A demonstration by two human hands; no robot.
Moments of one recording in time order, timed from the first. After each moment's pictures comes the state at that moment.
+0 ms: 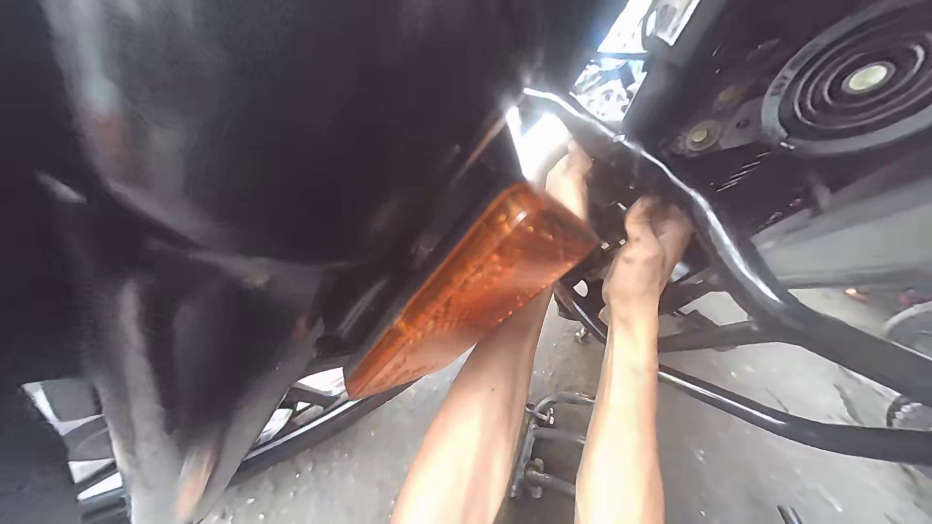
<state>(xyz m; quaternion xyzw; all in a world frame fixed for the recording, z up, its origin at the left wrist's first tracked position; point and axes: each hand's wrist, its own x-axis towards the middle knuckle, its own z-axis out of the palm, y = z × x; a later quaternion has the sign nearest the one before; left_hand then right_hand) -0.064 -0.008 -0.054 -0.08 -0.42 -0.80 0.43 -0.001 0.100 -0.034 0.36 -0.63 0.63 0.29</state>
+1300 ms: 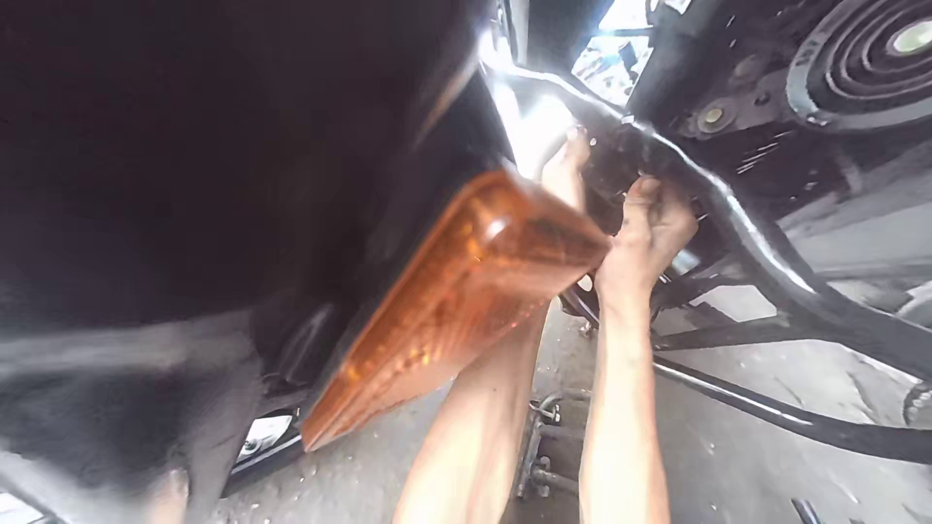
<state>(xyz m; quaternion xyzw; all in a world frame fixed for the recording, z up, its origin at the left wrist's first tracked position) -0.073 -0.011 -0.060 -0.07 -0.39 -0.82 0.42 -0.011 0.086 -0.040 0.37 -0.61 0.60 0.36</state>
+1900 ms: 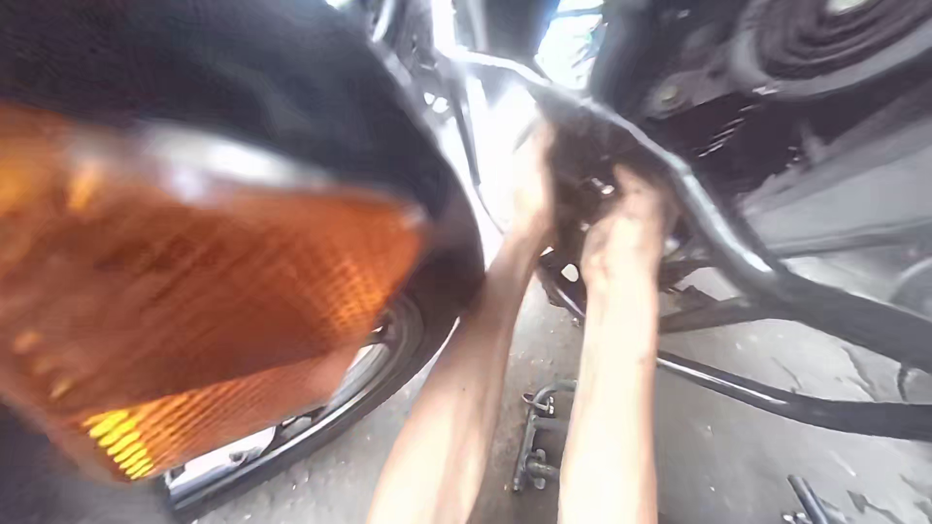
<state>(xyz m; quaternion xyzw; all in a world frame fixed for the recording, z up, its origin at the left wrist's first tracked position) -0.034 0.003 -0.031 -0.05 -0.33 -0.86 0.39 0.021 0.086 -0.015 0.24 -0.58 0.76 0.16</state>
